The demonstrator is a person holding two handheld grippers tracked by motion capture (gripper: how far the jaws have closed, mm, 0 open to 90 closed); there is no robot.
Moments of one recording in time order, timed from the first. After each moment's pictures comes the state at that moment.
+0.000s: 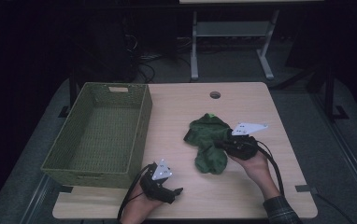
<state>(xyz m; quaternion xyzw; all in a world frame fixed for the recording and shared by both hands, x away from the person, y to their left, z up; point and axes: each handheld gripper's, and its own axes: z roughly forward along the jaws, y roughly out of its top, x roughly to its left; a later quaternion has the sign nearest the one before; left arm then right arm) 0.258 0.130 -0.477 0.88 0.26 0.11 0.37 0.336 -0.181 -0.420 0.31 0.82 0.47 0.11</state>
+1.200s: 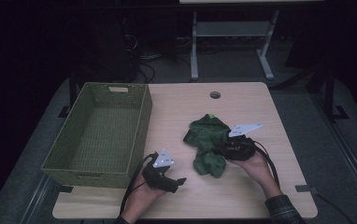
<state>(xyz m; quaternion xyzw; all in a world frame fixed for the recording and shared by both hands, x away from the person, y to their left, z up) 0.285 0.122 -0.453 0.87 0.28 0.09 0.40 0.344 -0.181 -0.431 0.31 0.84 0.43 0.07</state>
